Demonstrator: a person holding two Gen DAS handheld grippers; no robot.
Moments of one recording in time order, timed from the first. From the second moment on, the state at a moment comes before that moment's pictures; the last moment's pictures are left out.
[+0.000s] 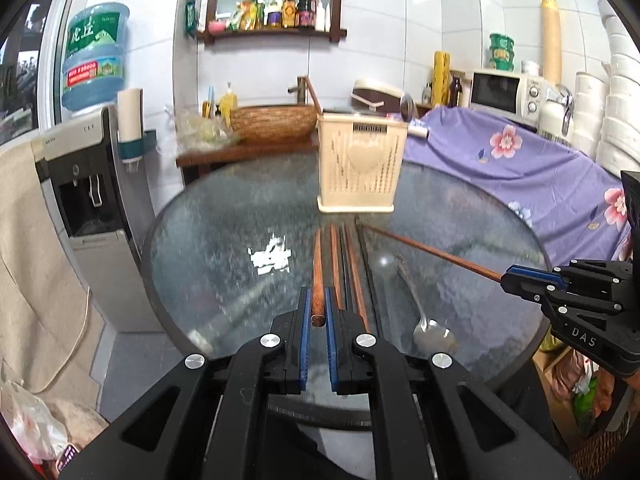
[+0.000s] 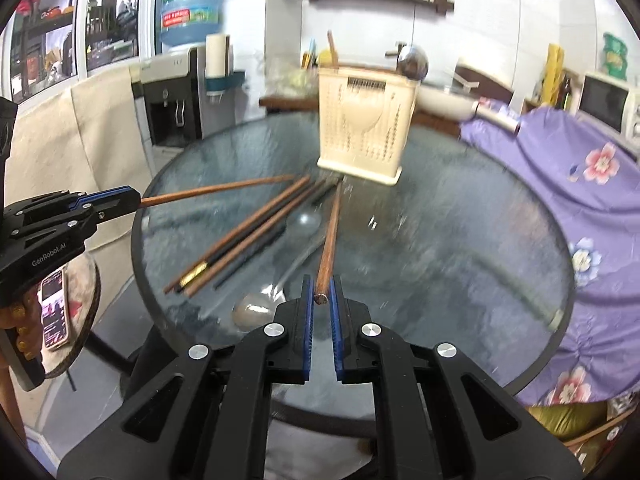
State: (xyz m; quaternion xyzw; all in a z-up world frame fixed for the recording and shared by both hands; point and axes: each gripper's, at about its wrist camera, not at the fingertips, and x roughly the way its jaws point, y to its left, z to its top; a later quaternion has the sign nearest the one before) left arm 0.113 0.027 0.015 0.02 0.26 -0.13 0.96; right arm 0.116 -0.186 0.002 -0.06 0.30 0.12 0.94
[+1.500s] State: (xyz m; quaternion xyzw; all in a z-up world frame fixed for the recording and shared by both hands) left arm 0.277 0.004 0.159 0.01 0.24 -0.21 0.95; right arm 0.276 -0.218 0.166 -0.04 0.27 0.19 0.94
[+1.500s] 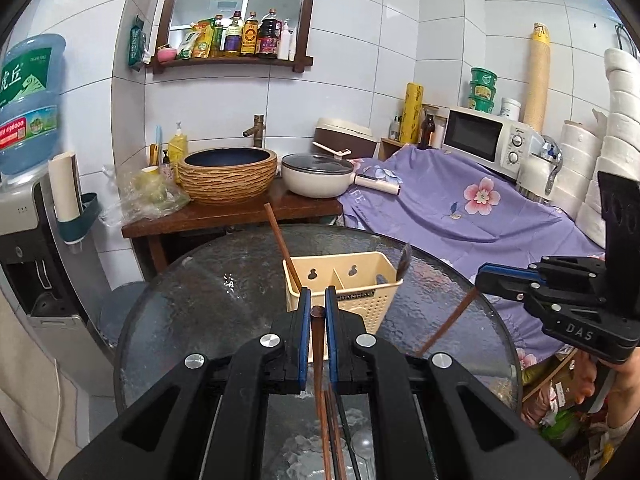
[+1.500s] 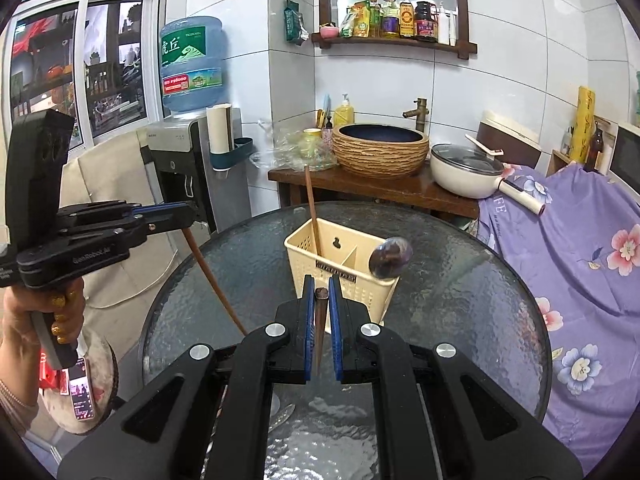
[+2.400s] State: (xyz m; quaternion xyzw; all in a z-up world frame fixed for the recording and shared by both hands) left arm 0.341 0.000 0.314 -0.06 0.20 -0.21 0.95; right arm 0.347 -0.216 0.344 0.00 0.23 0.17 0.96
